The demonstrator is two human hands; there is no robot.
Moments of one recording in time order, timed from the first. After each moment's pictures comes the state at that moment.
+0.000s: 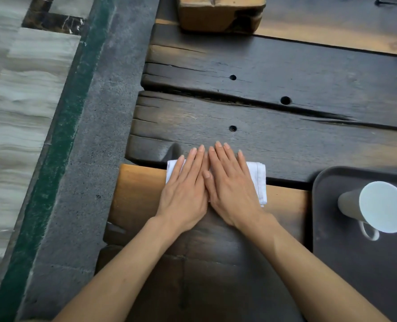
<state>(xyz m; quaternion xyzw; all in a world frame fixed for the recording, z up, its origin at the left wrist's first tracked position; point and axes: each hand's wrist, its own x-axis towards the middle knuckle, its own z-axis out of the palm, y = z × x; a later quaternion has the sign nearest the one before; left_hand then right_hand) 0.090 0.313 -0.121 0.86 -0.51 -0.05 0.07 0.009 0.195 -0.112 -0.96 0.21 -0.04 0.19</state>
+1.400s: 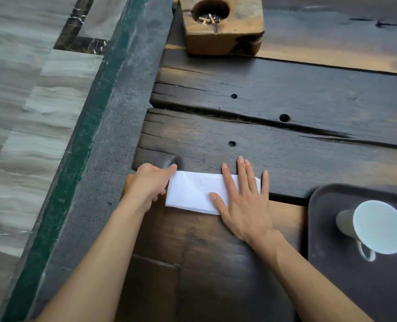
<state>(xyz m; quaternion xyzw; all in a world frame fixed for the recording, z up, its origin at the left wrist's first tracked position) 0.161 0.310 -0.069 0.87 0.12 -0.36 0.32 -0.021 0.171 -0.123 -0.96 0.25 0.05 0.08</state>
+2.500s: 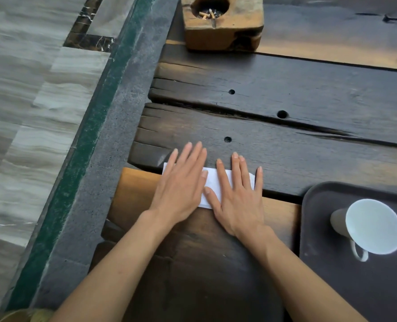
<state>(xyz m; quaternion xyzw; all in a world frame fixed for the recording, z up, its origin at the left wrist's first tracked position) 0.097 0.287 -0.093 0.88 -0.46 -0.05 0.10 -0.022 0.169 -0.128 -0.97 0.24 0.02 0.10</state>
